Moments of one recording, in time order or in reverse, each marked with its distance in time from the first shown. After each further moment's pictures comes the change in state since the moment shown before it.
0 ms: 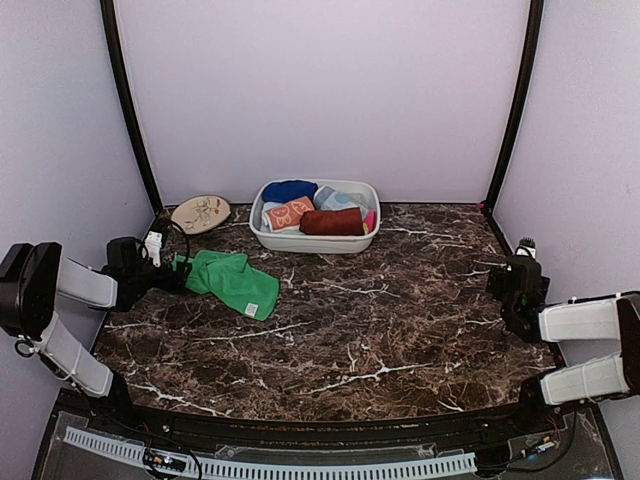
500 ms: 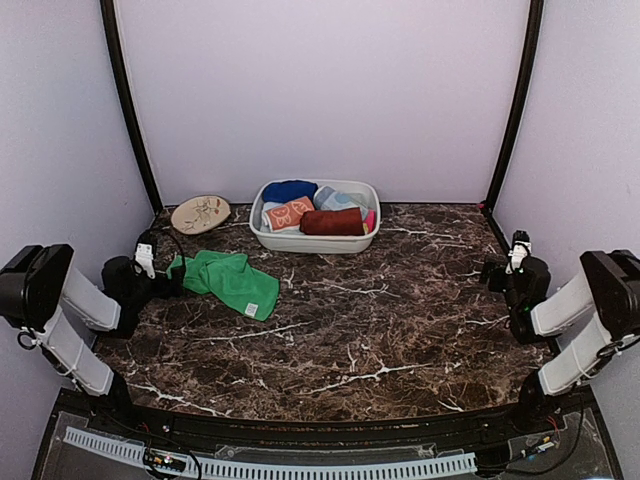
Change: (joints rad) left arm 0.000 0.070 -0.135 0.411 -0.061 -0.091; right arm -0.176 0.282 -0.074 0.622 -0.443 -0.117
